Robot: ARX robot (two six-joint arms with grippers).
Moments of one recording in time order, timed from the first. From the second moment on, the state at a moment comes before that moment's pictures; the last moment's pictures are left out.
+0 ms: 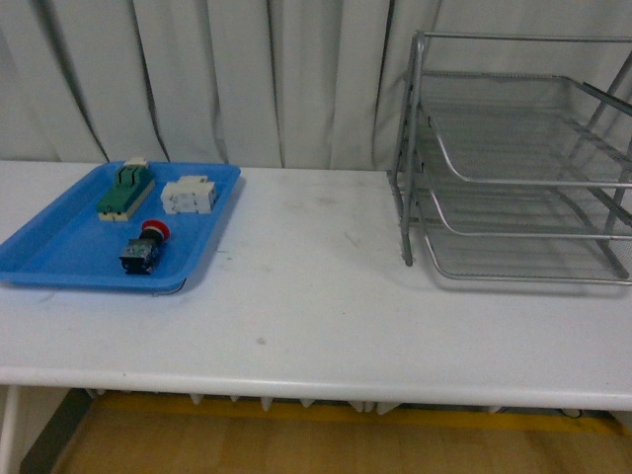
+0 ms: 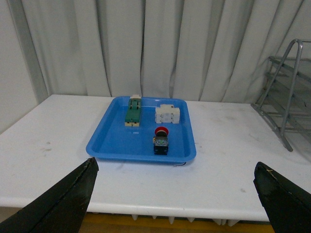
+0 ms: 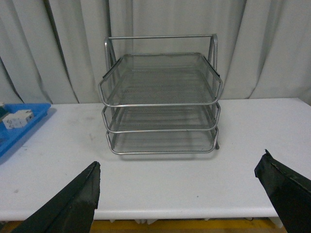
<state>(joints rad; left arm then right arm) 0.00 0.01 0.01 0.00 0.00 -0.01 0.00 0.00 0.01 0.00 0.00 0.01</state>
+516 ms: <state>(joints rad) 0.00 0.01 0.01 0.00 0.00 -0.01 0.00 0.00 0.01 0.00 0.00 0.01</state>
